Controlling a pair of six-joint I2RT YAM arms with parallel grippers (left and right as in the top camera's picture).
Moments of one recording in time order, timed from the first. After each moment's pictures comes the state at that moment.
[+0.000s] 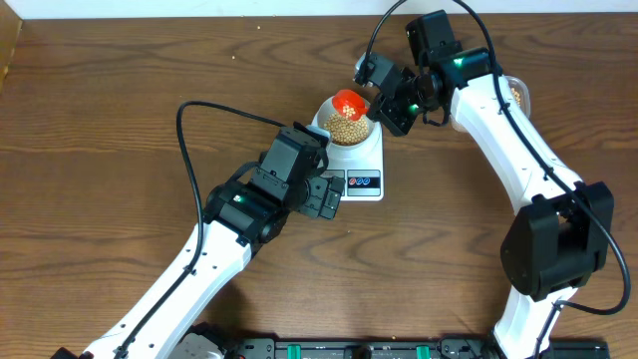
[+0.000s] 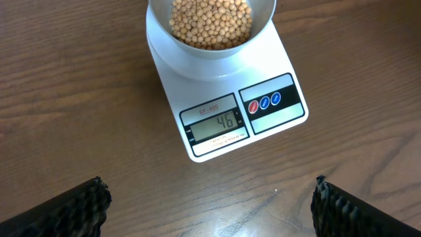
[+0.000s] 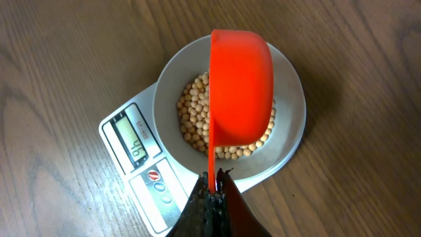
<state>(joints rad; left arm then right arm) -0.57 1.29 1.02 -0.69 -0.04 -0.16 0.33 1.98 1.76 -0.93 -0.46 -0.59</state>
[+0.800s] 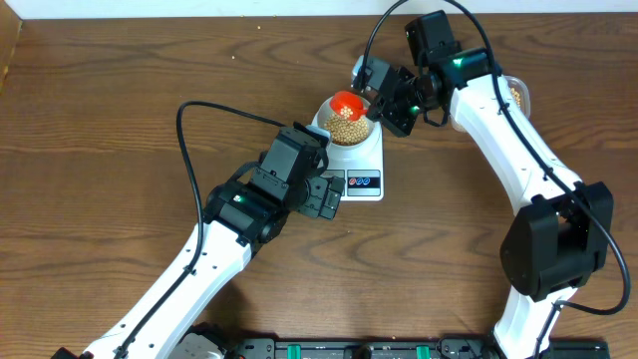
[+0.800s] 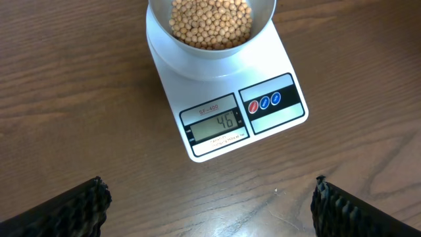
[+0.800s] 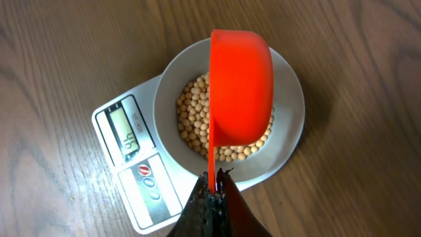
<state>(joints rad) -0.57 1.29 1.02 -0.69 -0.04 -0.16 0.33 1.98 1.76 -0.94 -0.46 -0.71</state>
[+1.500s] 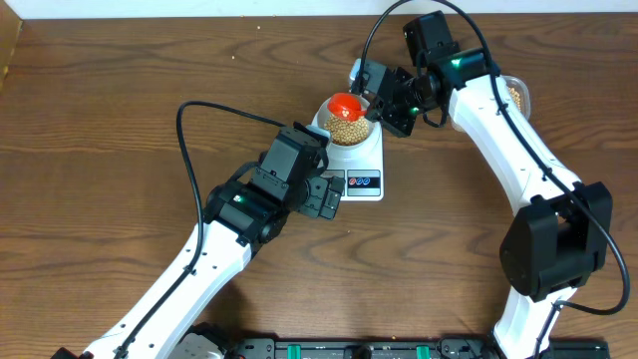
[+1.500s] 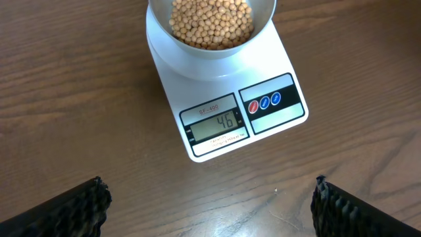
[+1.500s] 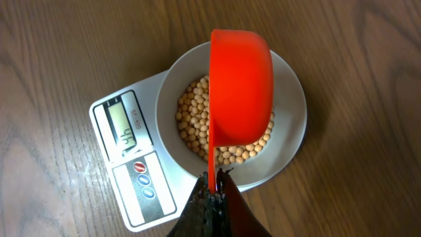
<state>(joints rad) -0.57 1.29 1.02 -0.69 -0.04 -0.16 0.34 1.98 1.76 -0.94 -0.46 -0.78</state>
